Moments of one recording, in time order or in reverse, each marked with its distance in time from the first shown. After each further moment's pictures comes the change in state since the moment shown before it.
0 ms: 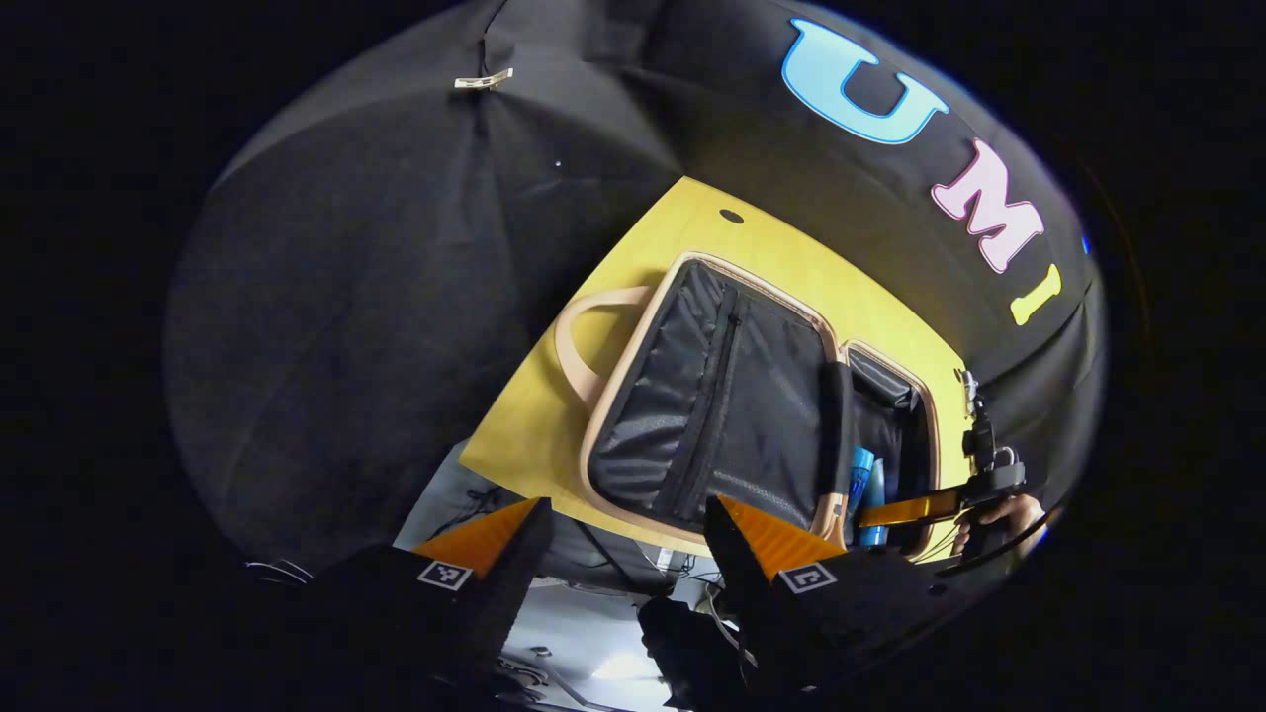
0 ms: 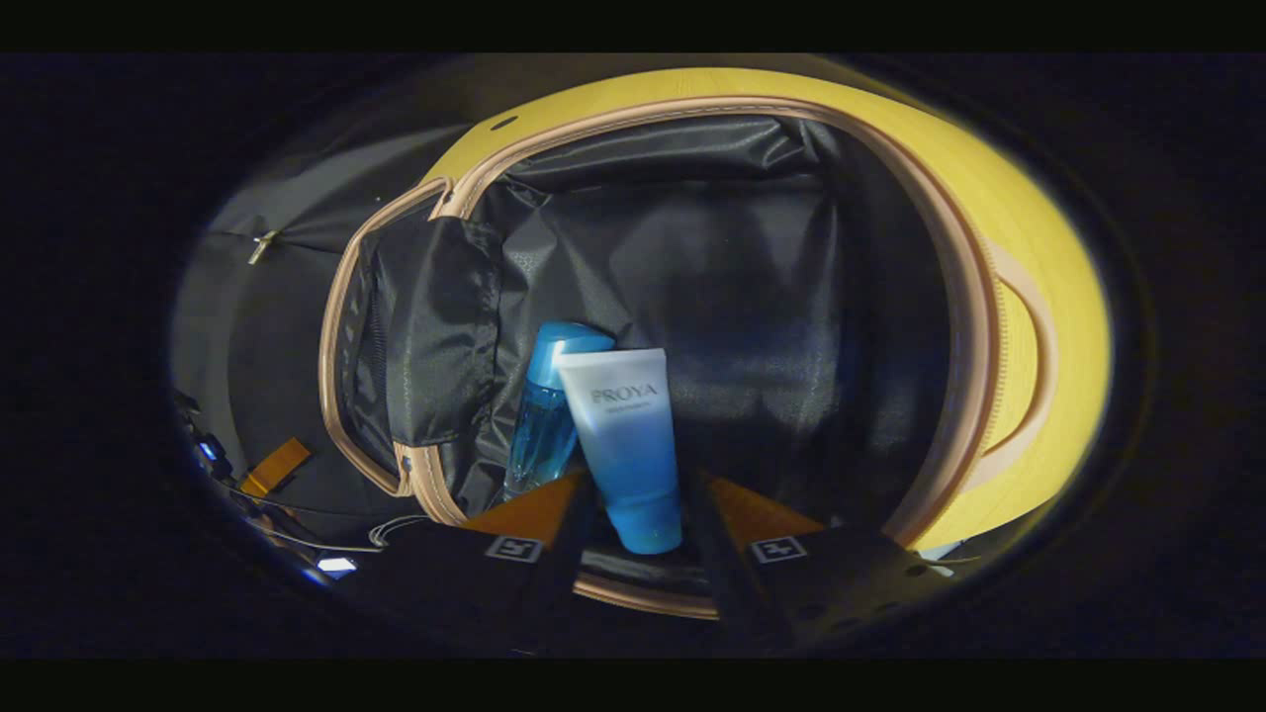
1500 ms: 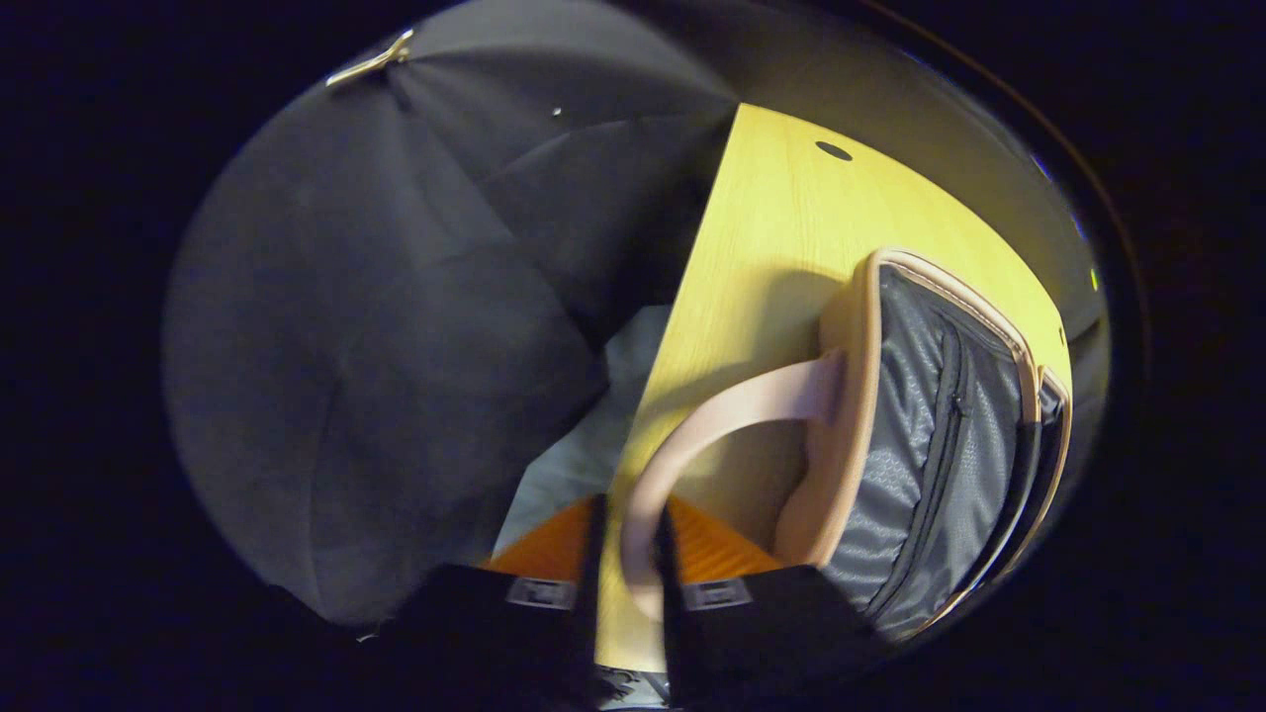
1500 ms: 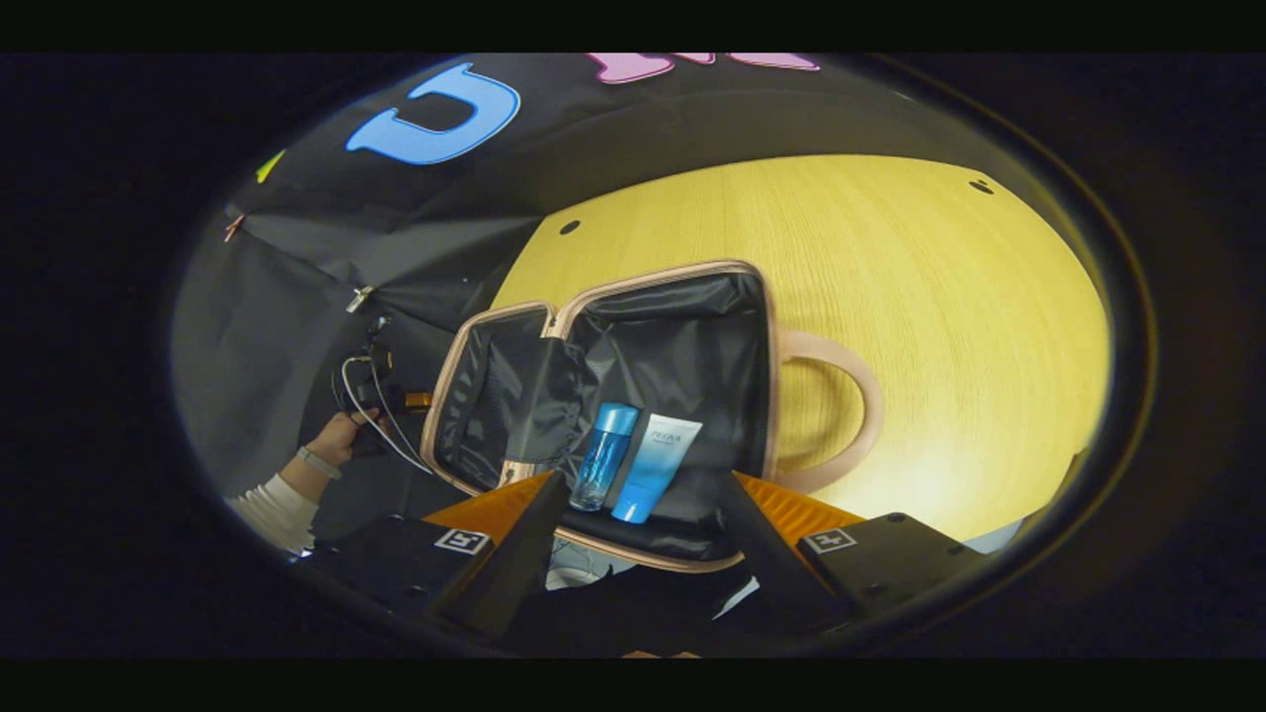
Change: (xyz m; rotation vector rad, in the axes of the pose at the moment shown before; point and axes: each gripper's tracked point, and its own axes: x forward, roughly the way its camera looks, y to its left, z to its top) left arm 0.174 0.062 0.090 0.178 0.212 0.253; right arm -0.123 -0.008 0.029 -0.035 -0.352 0.167
